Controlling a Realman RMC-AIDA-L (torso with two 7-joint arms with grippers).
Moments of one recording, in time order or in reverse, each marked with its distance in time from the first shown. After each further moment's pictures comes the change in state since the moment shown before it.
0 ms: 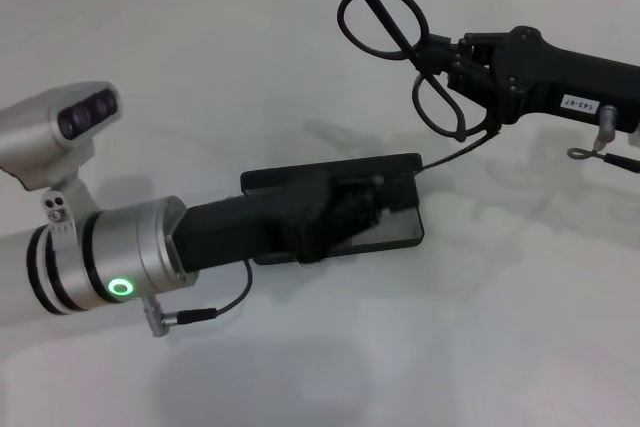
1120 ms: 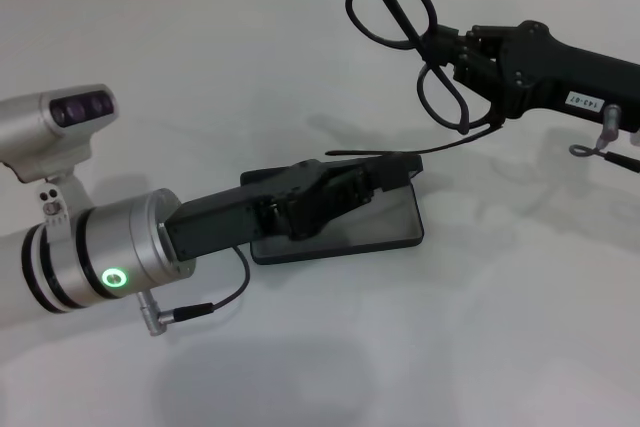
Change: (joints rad) left arm 0.007 0.000 0.004 -0.011 -0.055 0.006 -0.113; right arm -0.002 0.000 -0.002 0.039 0.052 -0.003 -0.055
